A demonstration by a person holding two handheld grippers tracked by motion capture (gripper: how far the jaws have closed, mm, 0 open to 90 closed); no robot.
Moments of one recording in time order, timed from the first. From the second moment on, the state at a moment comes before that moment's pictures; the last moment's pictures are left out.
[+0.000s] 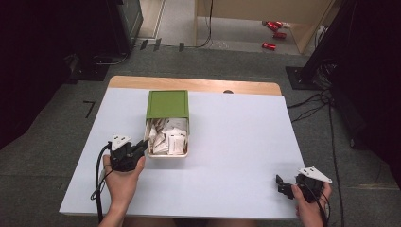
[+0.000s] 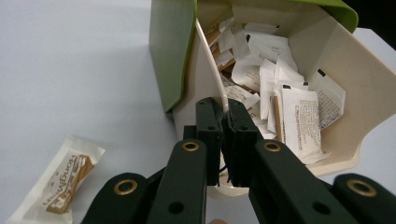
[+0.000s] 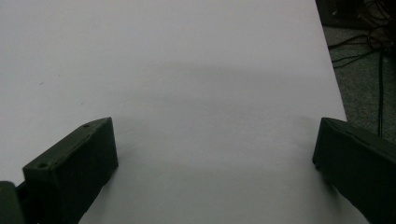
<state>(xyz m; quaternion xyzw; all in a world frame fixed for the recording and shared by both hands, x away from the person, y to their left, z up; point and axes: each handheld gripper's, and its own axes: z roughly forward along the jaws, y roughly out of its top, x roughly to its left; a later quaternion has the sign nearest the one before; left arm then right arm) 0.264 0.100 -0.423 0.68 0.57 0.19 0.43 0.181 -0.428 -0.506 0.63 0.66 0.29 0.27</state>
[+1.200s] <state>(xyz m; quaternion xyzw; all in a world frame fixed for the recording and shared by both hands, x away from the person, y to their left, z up) 0.255 0.082 -0.463 0.73 0.54 0.20 0.38 0.181 -0.428 -0.506 0.63 0.66 0.29 0.27</state>
